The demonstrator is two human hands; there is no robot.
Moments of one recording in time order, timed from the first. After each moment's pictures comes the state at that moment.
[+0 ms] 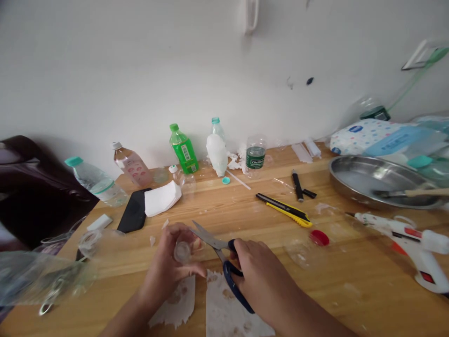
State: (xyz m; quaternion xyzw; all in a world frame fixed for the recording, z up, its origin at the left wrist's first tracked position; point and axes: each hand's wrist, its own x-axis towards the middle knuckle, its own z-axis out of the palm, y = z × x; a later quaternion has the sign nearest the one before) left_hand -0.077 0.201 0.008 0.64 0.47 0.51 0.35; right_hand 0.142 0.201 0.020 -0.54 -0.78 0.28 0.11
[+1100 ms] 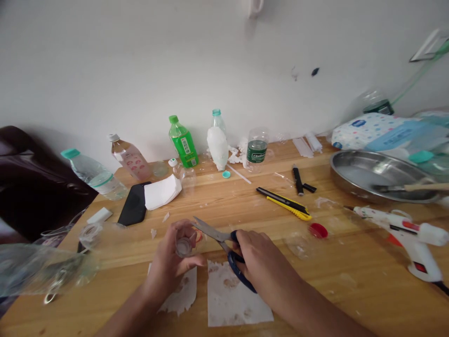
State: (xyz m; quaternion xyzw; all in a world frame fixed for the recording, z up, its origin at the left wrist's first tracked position) left_hand -0.079 0.194 0.005 0.69 0.49 0.45 0.28; right_hand 0.147 0.205 0.017 -0.53 -0.80 0.26 0.10
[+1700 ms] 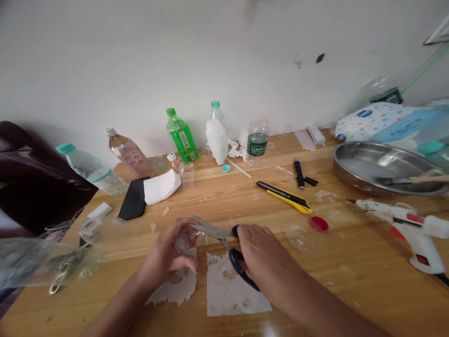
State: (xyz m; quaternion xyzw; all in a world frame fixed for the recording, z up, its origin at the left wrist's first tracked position) left_hand -0.091 0.199 0.018 0.72 0.43 0.39 0.37; right_hand 0.153 0.202 0.019 -0.50 -0.84 0.19 0.07
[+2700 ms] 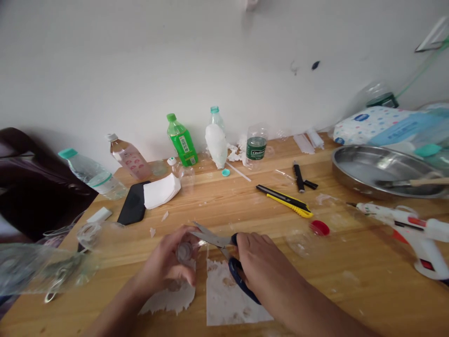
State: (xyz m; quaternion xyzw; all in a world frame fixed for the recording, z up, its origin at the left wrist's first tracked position) left_hand -0.093 0.201 0.025 0.71 0.43 0.32 0.46; right_hand 0.151 0.197 0.013 -0.48 -0.86 0.12 0.08
